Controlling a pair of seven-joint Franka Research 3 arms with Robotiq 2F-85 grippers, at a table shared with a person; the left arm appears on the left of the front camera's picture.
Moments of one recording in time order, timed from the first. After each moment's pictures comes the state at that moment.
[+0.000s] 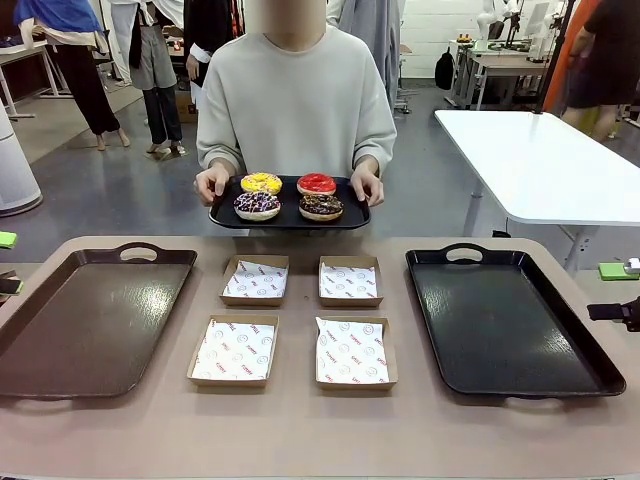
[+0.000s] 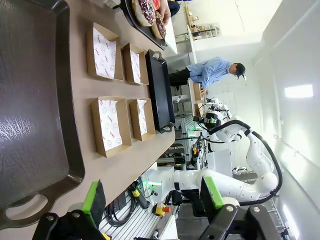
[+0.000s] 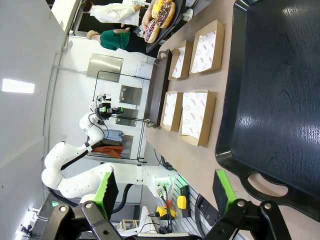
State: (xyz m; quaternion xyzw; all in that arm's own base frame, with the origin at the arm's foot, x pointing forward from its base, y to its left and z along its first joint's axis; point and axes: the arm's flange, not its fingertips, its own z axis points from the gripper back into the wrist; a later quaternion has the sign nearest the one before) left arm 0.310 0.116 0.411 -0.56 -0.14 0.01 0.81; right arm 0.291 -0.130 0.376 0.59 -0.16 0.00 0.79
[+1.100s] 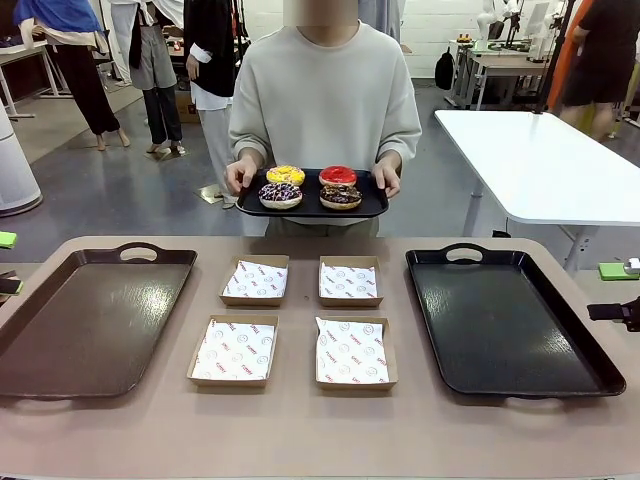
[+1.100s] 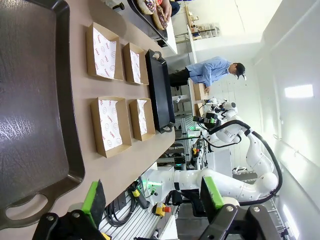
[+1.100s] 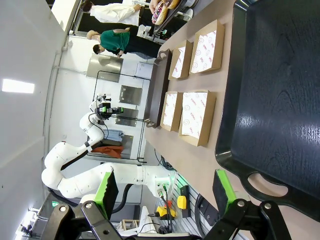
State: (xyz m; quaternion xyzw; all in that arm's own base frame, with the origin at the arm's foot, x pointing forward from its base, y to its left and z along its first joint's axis) left arm 0.310 0.116 0.411 -0.56 -0.14 0.01 0.81; right arm 0.291 -0.130 0.376 0.59 -0.16 0.00 0.79
